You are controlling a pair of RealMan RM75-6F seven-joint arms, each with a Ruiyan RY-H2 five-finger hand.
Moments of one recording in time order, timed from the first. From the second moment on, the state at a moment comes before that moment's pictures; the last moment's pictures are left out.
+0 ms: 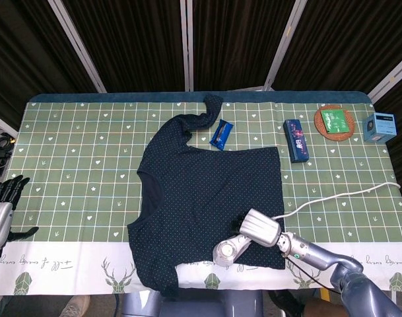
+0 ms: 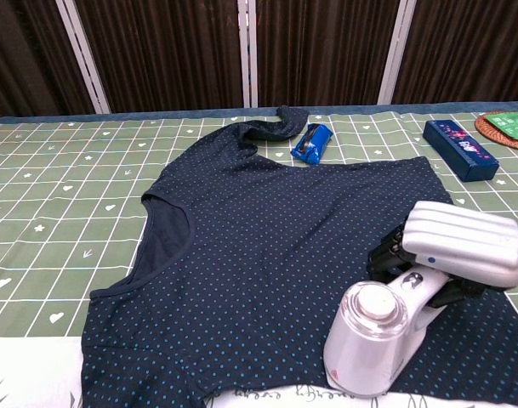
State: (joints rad) left arm -0.16 -0.99 -0.05 -1.84 1.30 1.34 0.16; right arm 0.62 -1.86 -0.27 -0.41 -1.93 1.56 0.53
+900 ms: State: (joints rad) left arm -0.17 -1.00 -0.05 -1.84 1.30 1.33 0.18; right arm 0.52 -1.80 -0.21 -0.22 -1.80 1.44 0.67
